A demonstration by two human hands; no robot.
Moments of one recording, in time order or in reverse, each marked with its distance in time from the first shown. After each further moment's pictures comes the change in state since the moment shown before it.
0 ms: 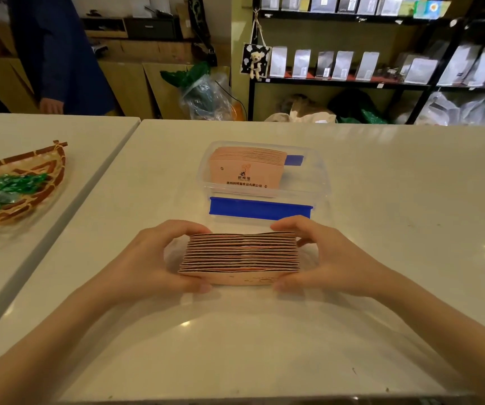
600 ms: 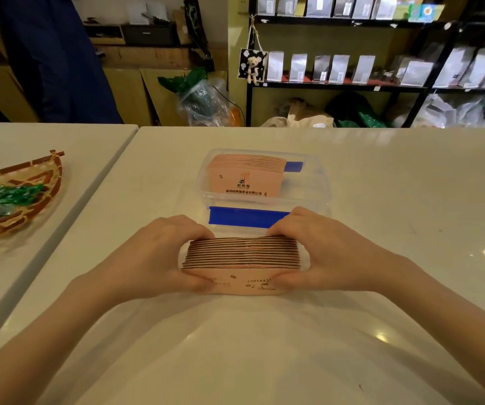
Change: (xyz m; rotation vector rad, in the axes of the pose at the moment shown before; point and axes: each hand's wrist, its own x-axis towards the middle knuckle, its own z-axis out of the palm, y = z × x) left_hand 0.022 0.018 -0.012 0.398 -0.125 0.161; right_hand 0.013 -0.024 -0.016 -0.512 -0.051 -0.215
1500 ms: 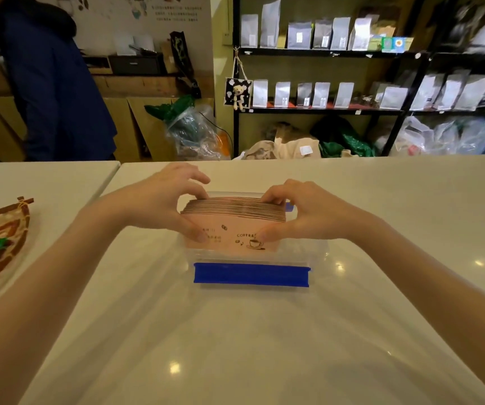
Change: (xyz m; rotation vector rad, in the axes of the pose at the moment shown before) left_hand 0.120 -0.028 -0.075 0.162 -0.146 -0.108; right_hand 0.082 0.056 -0.058 0.143 0.085 0.174
